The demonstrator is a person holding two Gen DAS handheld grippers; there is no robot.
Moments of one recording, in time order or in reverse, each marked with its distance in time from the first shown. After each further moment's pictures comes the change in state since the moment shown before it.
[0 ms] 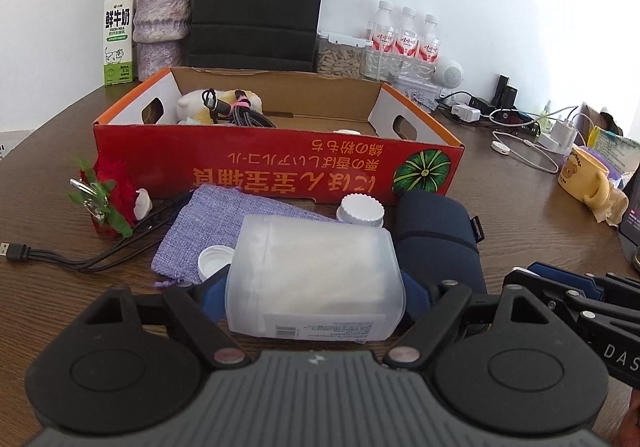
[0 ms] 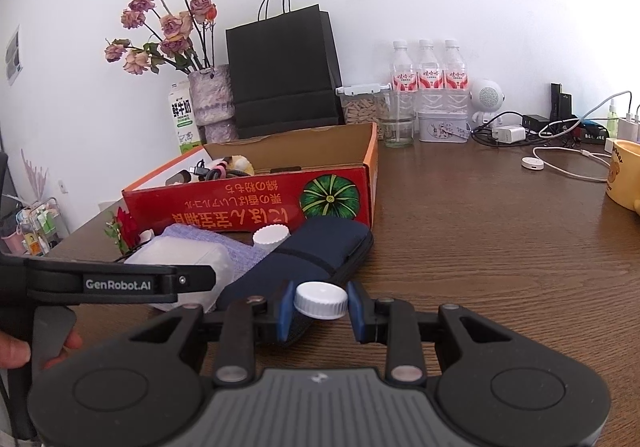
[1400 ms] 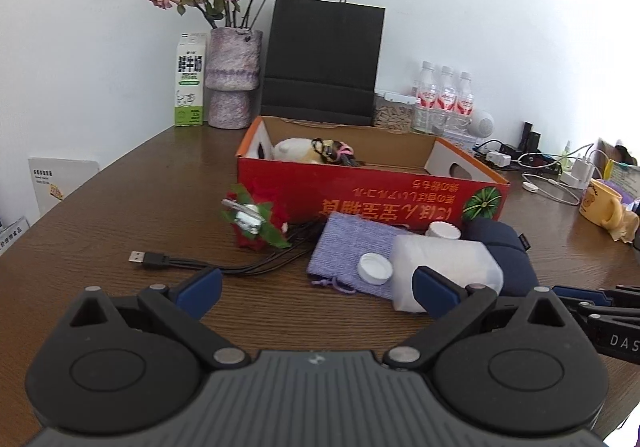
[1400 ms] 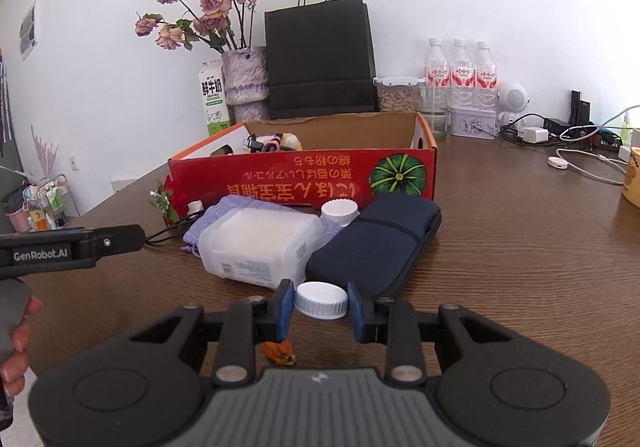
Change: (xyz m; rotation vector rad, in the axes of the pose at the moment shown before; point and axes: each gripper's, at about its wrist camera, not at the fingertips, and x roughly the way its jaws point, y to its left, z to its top) left arm -0.074 0.075 -0.022 0.000 -0.161 0.057; right arm -0.017 0.059 -0.016 -0.043 0.019 -0.009
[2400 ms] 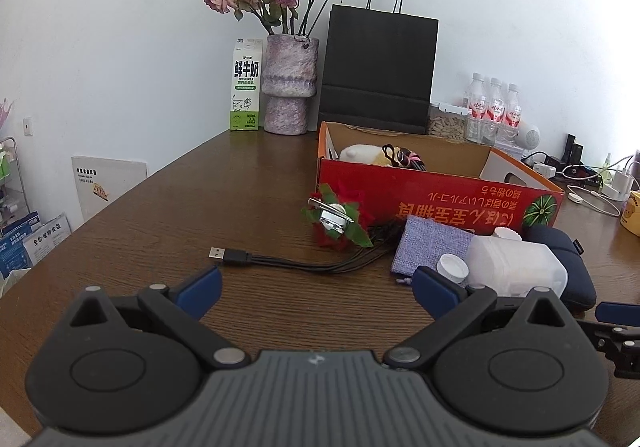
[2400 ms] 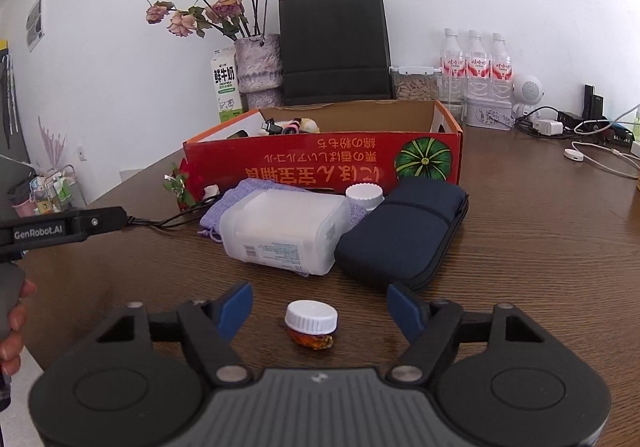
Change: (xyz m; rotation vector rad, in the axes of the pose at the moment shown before) left arm -0.016 0.047 -0.012 -0.030 -0.036 0.138; right arm 0.014 0.024 -0.013 -0.005 0.045 0.040
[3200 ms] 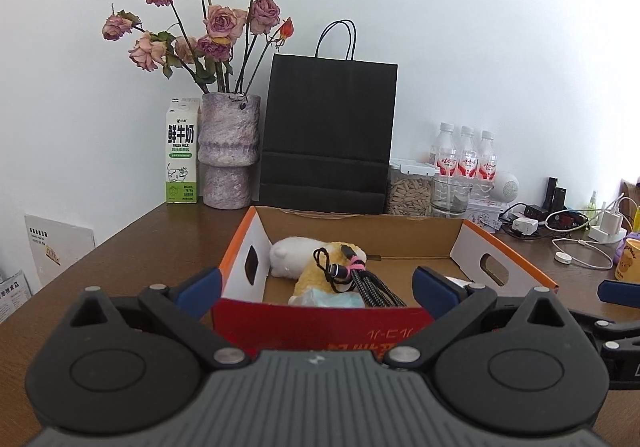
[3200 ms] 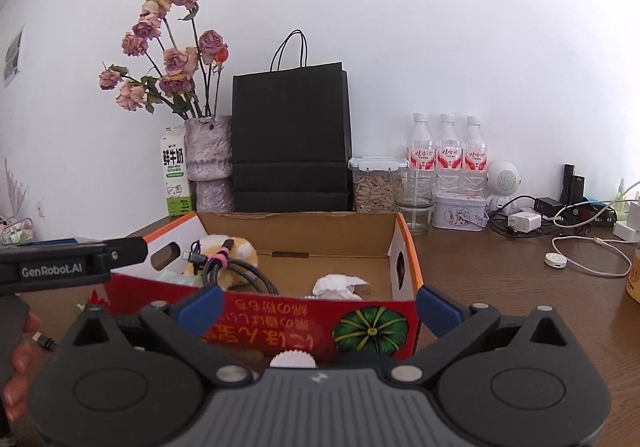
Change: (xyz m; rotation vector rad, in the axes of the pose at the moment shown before) left arm 0.079 -0.060 0.069 0.042 -0.154 -0.077; right arm 0.043 -0.033 0.083 -0.039 -0.226 -0.109
